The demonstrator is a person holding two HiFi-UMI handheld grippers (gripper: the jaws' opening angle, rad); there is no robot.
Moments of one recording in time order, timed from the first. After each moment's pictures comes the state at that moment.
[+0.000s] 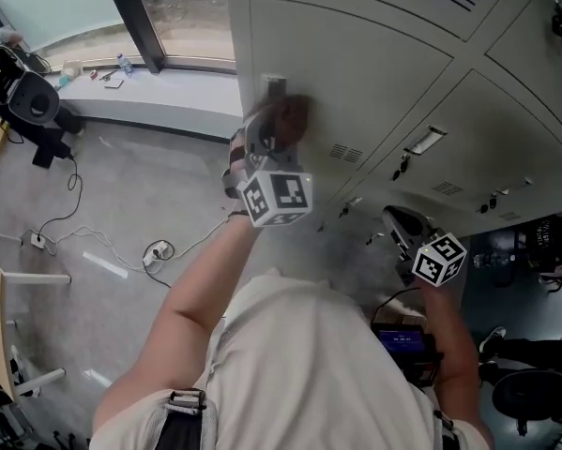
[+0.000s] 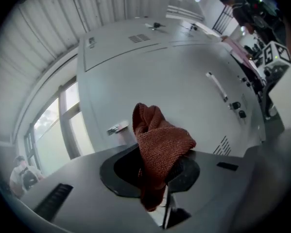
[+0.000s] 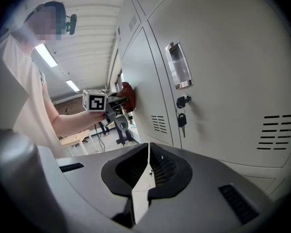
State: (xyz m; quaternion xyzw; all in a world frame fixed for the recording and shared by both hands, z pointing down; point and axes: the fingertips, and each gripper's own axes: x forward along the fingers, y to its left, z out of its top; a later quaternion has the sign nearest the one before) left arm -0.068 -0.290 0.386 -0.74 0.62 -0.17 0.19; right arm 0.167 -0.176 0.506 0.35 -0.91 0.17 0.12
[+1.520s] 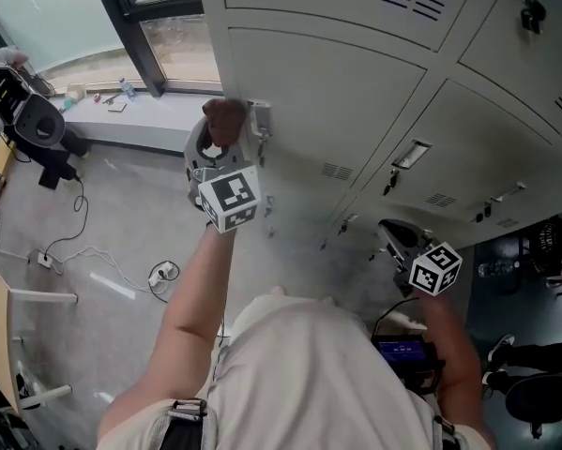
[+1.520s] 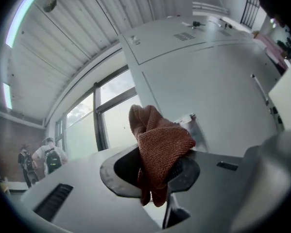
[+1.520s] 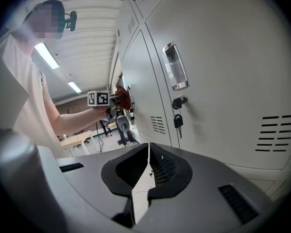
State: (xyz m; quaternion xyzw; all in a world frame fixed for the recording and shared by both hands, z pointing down) left arm -0.174 -0.296 0.351 -0.65 0.74 -0.08 0.16; right arm 0.174 -0.178 0.506 0.34 -0.92 0.17 0.11
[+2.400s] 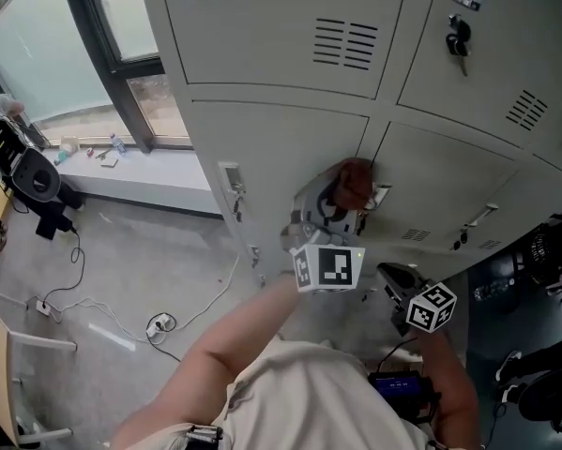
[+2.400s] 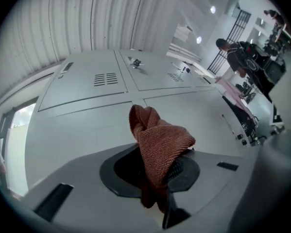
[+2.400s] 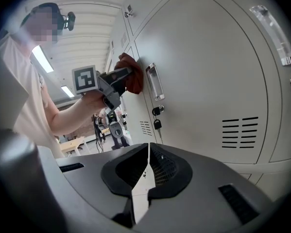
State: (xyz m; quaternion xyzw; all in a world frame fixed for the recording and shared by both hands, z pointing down) left arm 0.118 -0.262 0.285 -0.83 0.52 0.01 0.23; right arm 0.232 -0.167 0.497 0.38 -0.90 0.18 0.08
